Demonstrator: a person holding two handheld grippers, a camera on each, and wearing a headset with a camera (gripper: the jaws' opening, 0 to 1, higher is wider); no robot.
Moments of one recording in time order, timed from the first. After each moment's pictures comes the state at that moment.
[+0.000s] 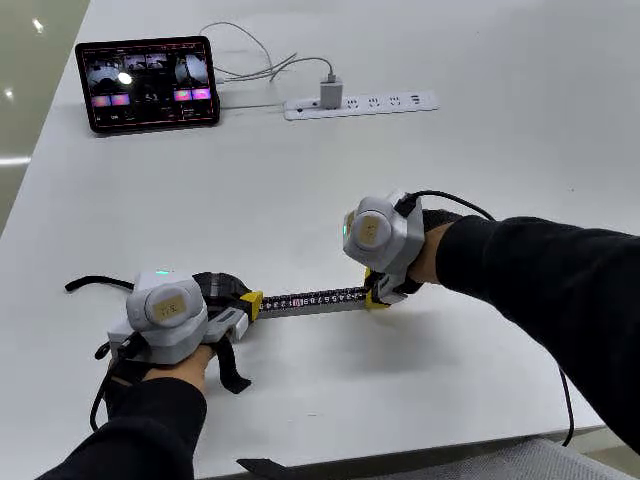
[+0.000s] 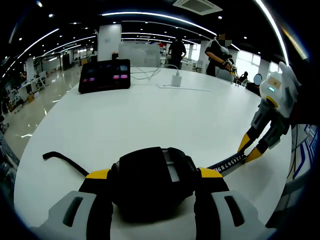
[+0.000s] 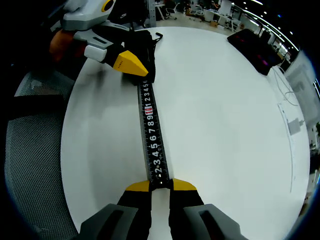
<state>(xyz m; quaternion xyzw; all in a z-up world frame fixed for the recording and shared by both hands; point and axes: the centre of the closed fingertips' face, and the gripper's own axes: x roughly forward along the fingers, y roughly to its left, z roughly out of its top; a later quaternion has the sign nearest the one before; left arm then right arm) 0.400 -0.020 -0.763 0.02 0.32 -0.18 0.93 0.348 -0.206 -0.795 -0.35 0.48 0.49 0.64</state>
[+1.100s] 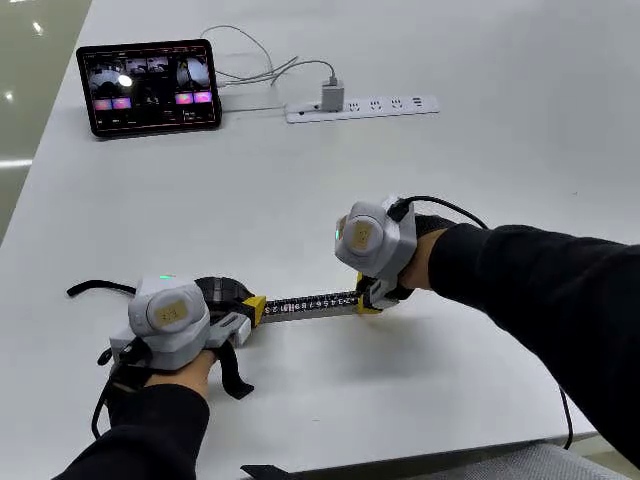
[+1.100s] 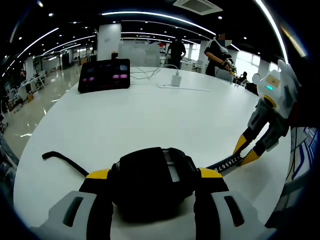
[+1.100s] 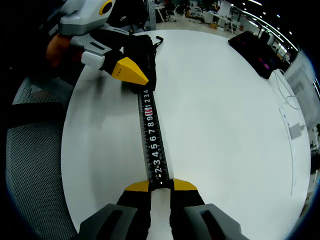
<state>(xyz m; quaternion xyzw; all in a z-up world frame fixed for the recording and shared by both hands) 0.398 -0.020 -0.763 0.01 0.32 -0.19 0.93 0.350 -0.190 -0.795 -0.34 0.48 0.50 0.64</state>
